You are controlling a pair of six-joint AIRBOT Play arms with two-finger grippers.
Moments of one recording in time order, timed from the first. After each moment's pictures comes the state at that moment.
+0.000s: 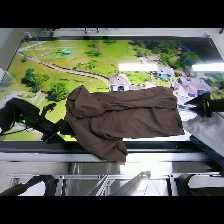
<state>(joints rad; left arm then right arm) 0.15 -1.27 0.73 -2.17 1.49 1.73 -0.67 -1.59 1.08 -0.68 1.41 1.06</state>
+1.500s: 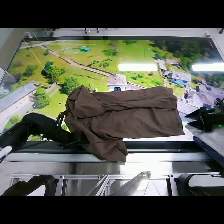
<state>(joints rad) -0.10 -1.09 0.50 -2.30 1.23 1.81 -0.76 -1.58 0.92 -0.81 1.33 1.06</state>
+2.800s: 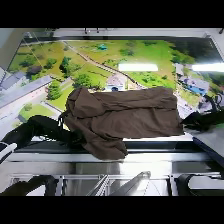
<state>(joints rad) -0.10 -1.20 0.51 -2.28 1.06 1.82 -0.61 -1.55 0.92 -0.96 1.37 0.90</state>
